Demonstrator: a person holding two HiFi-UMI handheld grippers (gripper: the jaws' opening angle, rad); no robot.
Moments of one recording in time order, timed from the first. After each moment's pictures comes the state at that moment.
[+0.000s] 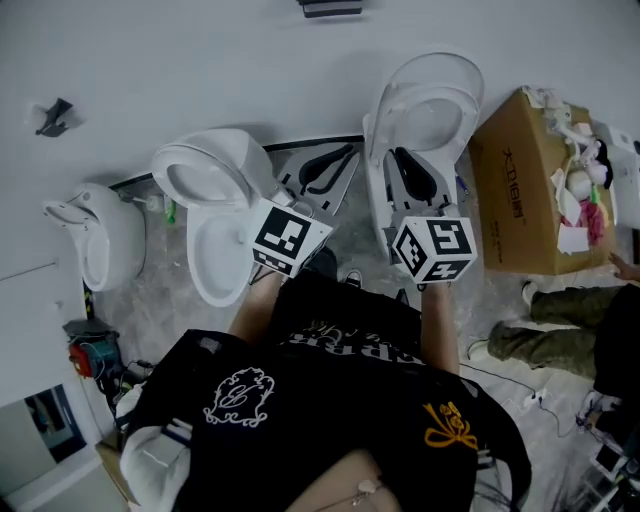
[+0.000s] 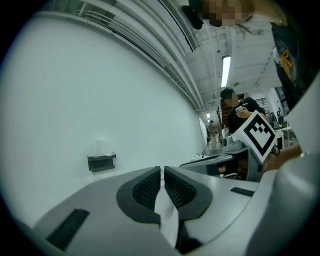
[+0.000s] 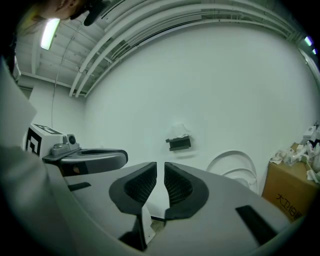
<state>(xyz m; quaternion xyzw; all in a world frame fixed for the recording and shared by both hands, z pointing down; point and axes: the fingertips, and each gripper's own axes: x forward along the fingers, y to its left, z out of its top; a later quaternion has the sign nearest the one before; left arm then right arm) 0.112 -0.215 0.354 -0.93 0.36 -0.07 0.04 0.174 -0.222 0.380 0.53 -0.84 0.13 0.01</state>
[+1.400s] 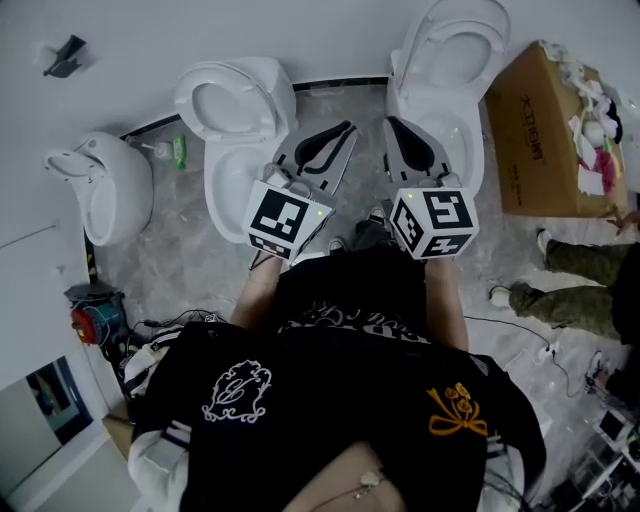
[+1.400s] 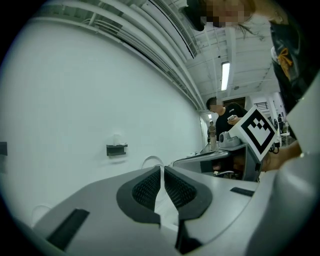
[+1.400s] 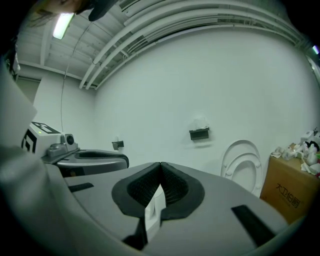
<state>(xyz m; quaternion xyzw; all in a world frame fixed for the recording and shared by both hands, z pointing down) -0.035 -0.038 0.385 -0.92 0.37 -0.08 0.01 0.017 -0.054 0.398 0.52 -0.85 0.12 0.04</state>
